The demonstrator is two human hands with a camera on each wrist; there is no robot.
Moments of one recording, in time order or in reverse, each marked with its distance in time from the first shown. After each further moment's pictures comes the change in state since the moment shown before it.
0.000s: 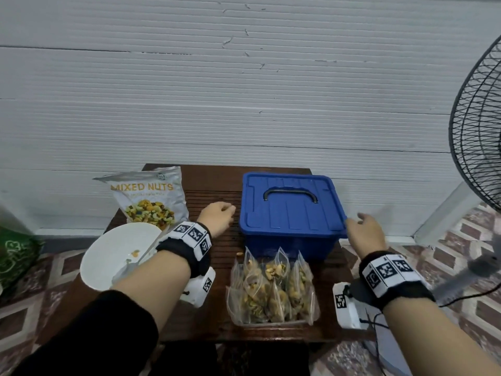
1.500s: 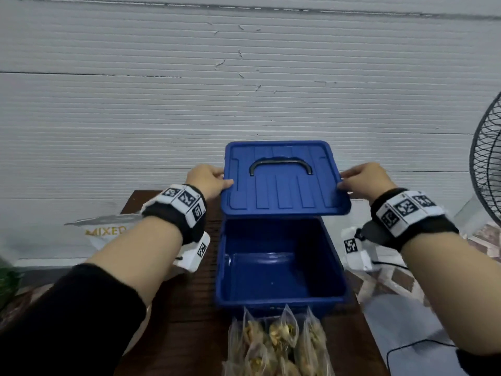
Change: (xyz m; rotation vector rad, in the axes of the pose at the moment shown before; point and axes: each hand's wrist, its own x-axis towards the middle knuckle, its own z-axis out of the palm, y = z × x) left_hand 0.072 0.114 -0.060 0.290 0.151 0.250; right_hand 0.092 -0.143 -0.022 0.007 -0.090 -0.219
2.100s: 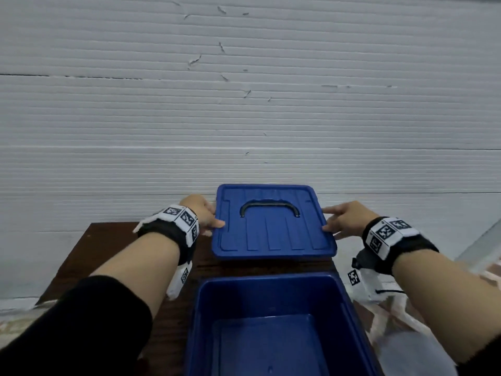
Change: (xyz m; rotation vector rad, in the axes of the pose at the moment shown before) left_hand 0.155 -0.033 0.058 -0.122 -0.219 -0.316; right_hand 0.153 0.045 0.066 0.060 -0.371 0.165
